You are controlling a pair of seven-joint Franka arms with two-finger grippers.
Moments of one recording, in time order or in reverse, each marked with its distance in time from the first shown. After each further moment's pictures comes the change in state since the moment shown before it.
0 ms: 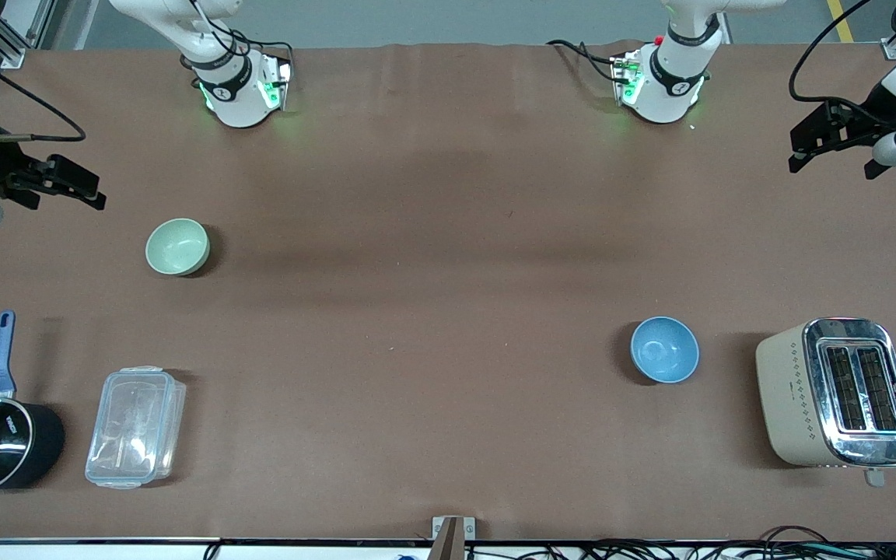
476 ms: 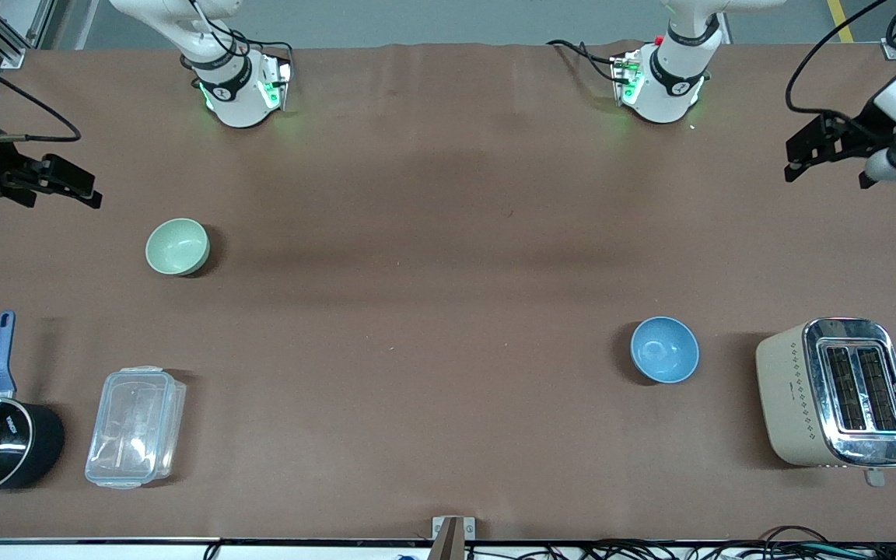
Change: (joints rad) left arm -0.003 0.066 0.000 0.009 0.000 0.003 0.000; right arm -0.011 0.000 0.000 0.000 0.000 -0.015 0.000
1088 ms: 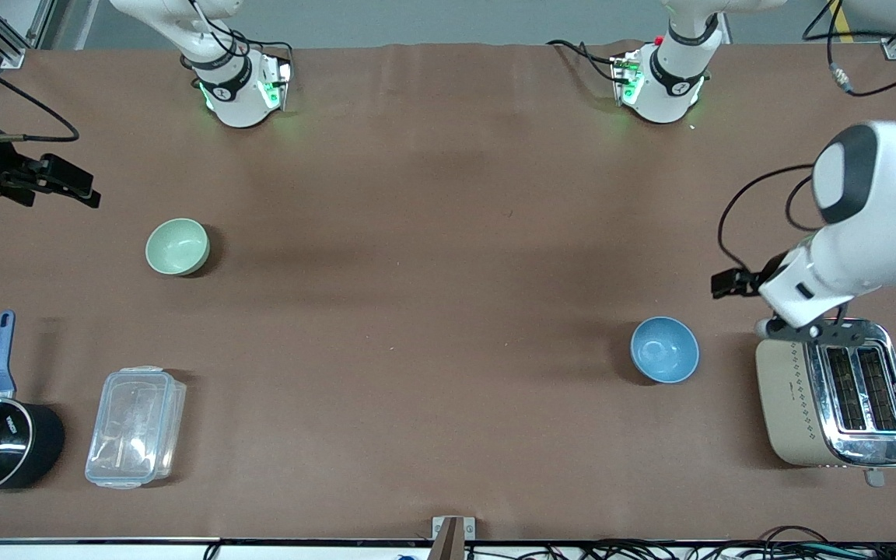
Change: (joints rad) left arm -0.004 0.370 -0.002 -0.038 0.000 0.352 -0.024; right arm -0.010 0.000 0.000 0.000 0.000 -0.003 -0.008
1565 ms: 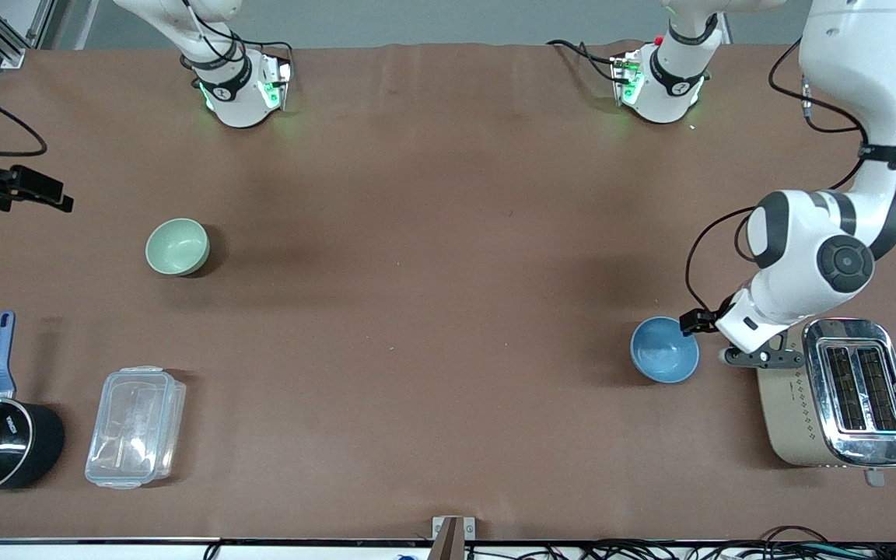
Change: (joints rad) left arm 0.032 0.135 0.002 -0.226 0.000 0.467 -0.017; right arm -0.143 0.009 -0.003 -0.117 0.001 0.055 -0.146
